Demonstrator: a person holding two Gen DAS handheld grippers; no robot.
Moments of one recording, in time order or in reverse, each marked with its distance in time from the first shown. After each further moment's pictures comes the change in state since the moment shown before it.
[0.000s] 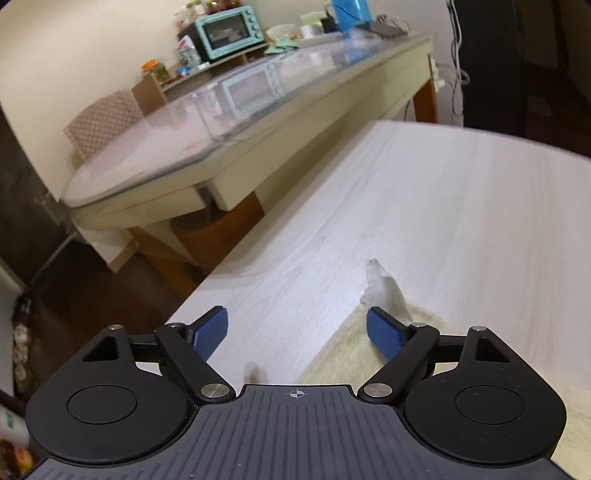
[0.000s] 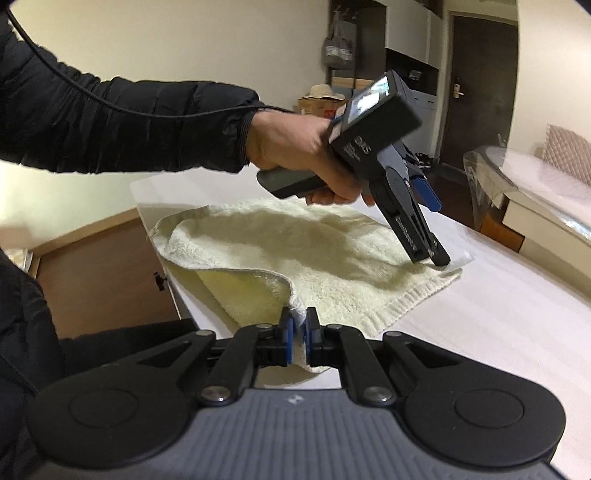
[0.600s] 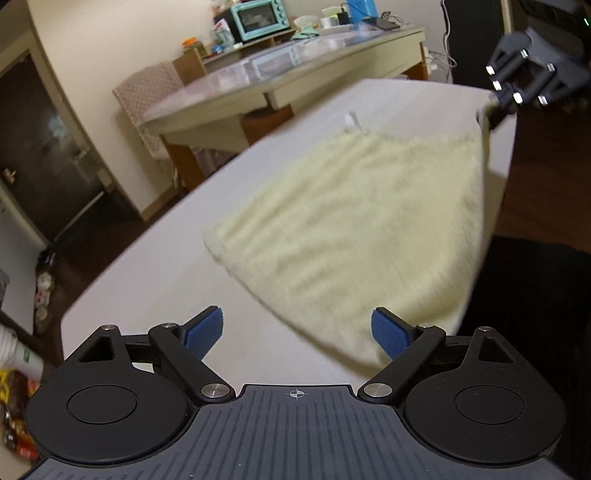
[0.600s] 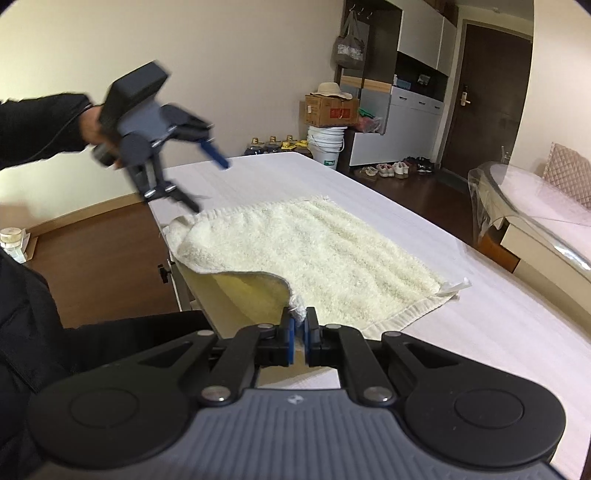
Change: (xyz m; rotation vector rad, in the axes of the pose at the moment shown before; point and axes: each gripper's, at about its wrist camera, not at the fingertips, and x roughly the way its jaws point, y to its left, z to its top) left arm -0.211 -0.014 -0.193 -0.026 0.072 0.067; right arm -0.019 0.018 0.012 -0.048 0.027 -0.033
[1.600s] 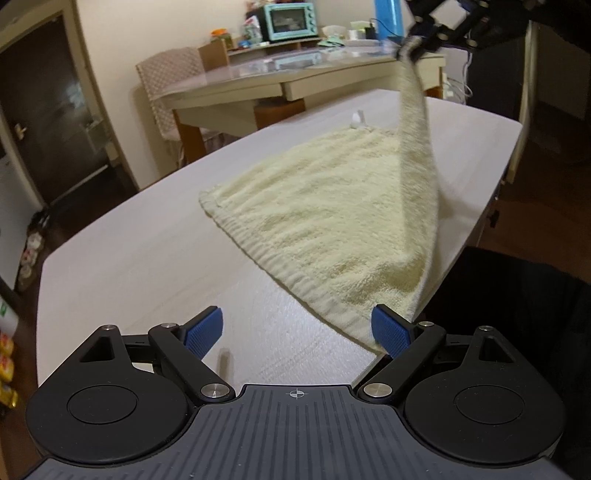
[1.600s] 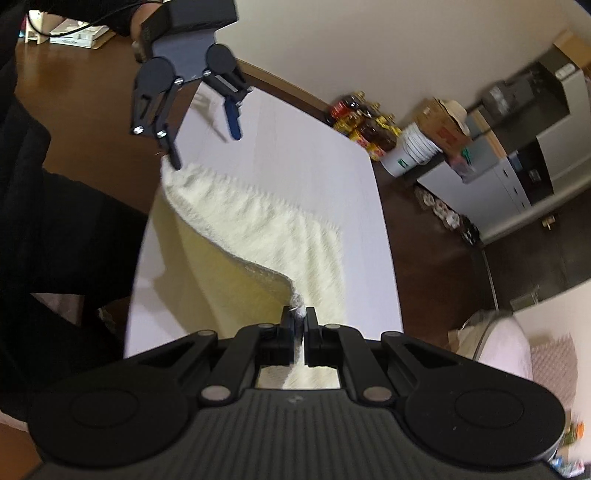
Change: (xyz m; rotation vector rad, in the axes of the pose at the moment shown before) left arm -0.008 0.000 -0.037 -0.172 -0.038 -0.032; right arm 0.069 -0.005 0.115 -0.765 0.217 0.025
